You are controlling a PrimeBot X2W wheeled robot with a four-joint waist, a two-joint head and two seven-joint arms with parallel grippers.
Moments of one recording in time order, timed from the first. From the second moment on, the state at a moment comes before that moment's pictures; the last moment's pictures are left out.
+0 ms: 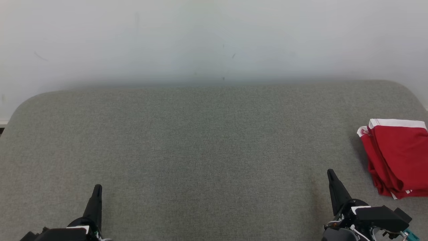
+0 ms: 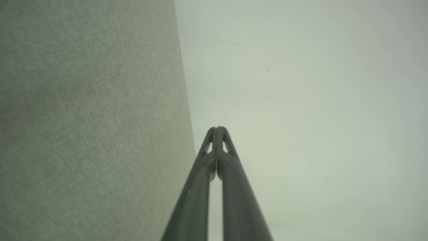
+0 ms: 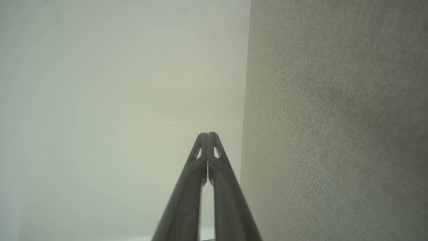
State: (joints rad) left arm -0.10 0.05 0.11 0.25 -1.61 -0.13 0.12; right arm -0.11 -0.05 -0.11 0.25 1.61 0.13 0.11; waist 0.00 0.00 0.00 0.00
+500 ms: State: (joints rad) left arm -0.10 0.05 0.11 0.25 -1.61 -0.13 0.12; right arm -0.11 -0.05 -0.11 0.25 1.61 0.13 0.11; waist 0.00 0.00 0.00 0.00
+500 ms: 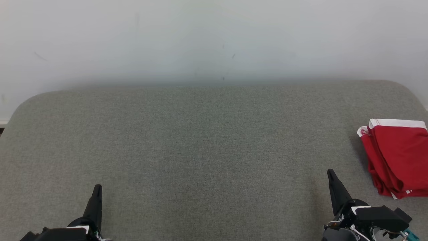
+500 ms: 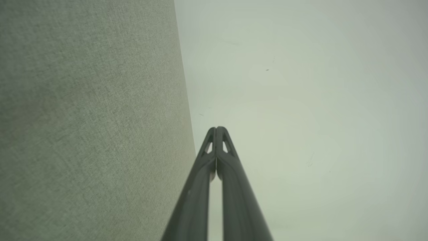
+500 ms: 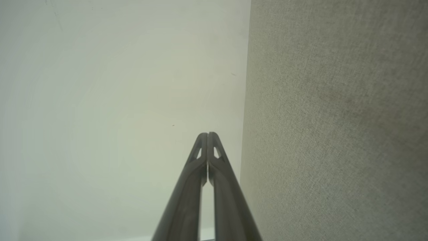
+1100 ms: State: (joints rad) left arm -0.10 0.05 0.11 0.25 -1.61 -0.13 0.12; right arm -0.11 -0.05 -0.11 0.25 1.61 0.13 0.11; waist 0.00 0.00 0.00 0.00
